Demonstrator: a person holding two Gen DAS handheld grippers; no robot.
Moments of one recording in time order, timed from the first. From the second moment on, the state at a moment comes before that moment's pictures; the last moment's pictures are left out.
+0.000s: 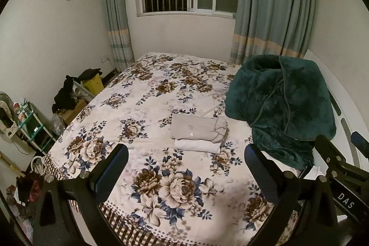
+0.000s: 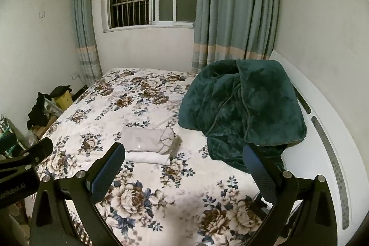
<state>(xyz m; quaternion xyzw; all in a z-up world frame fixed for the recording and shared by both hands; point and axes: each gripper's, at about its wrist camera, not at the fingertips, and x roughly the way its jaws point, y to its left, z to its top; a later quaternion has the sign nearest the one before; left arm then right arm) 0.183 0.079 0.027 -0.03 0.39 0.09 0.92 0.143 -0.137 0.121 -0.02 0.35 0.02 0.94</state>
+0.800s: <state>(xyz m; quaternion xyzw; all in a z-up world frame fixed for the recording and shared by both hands) 0.180 0.076 0.029 -0.03 0.38 0.10 0.92 0.145 -0.124 0.120 -0.03 0.34 0.03 0.94</state>
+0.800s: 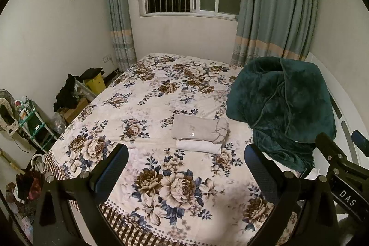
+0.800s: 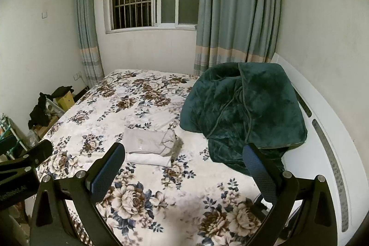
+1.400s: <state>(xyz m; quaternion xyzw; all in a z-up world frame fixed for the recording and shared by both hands) 0.178 0.077 0.033 -0.03 0.38 0.11 0.92 0.147 -0.117 0.125 -0.03 0.34 0.03 0.94</state>
